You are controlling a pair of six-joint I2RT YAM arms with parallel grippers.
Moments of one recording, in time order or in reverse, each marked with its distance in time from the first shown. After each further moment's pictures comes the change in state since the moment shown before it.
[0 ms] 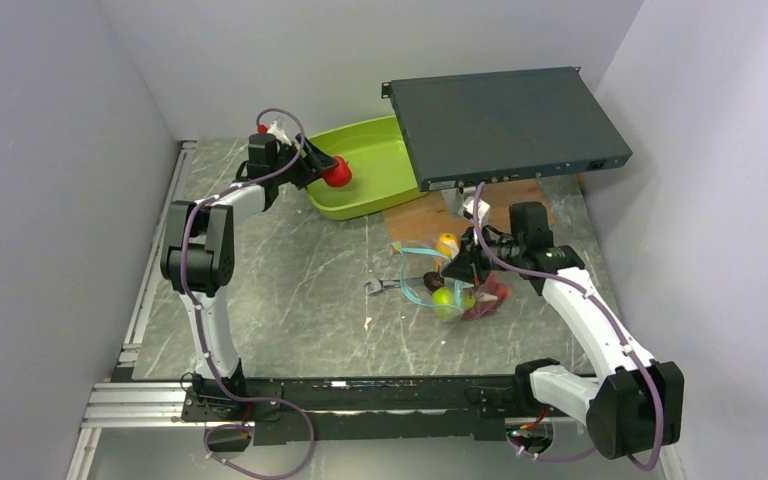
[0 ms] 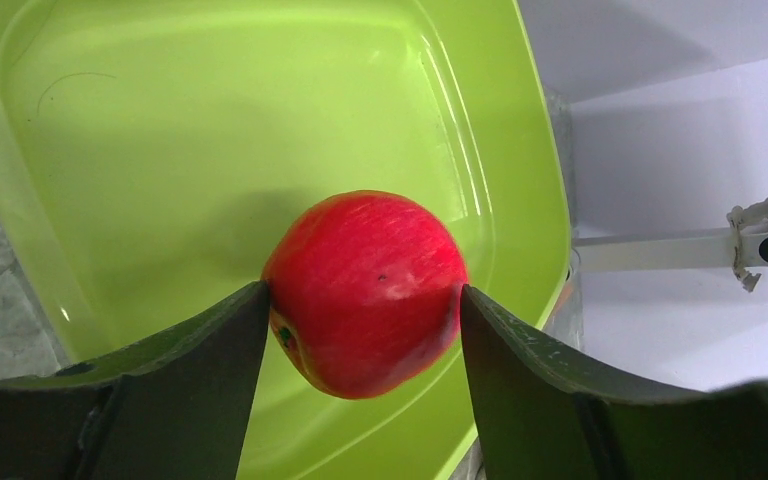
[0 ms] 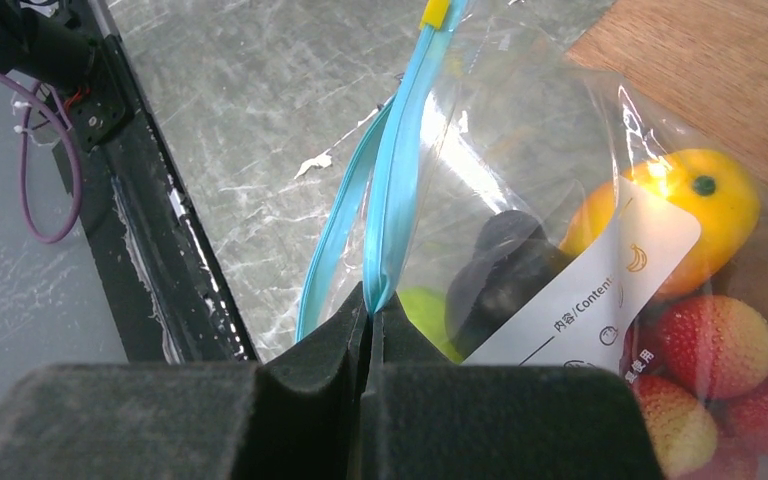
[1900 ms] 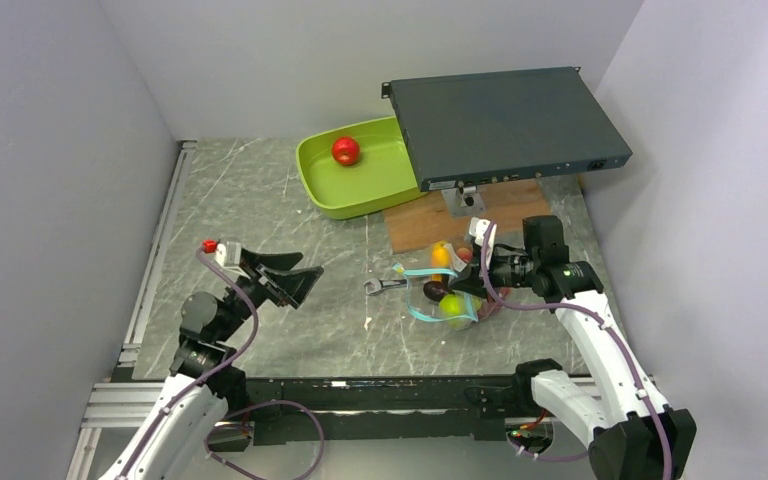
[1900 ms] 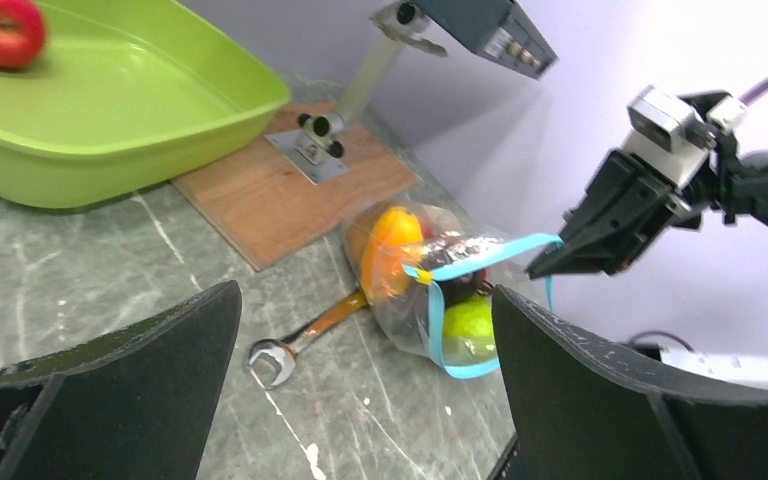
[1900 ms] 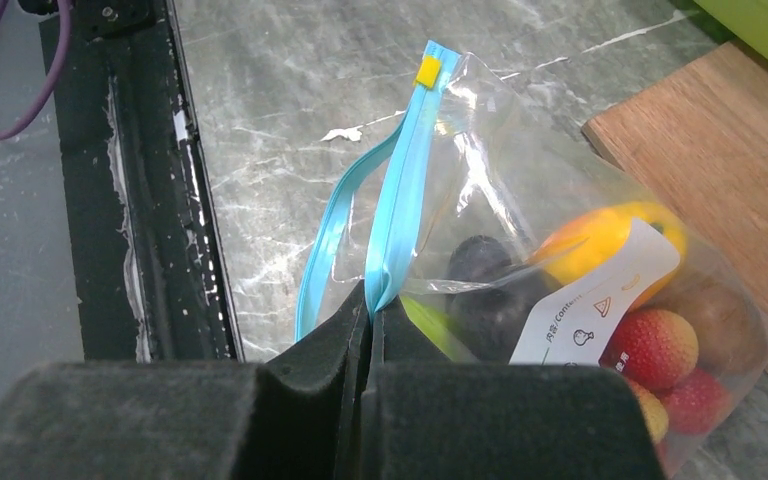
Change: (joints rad) left arm -0.185 -1.695 -1.175 0.055 -0.099 0.121; right arm -0.027 -0.174 -0.007 -0.200 -0.121 -0.372
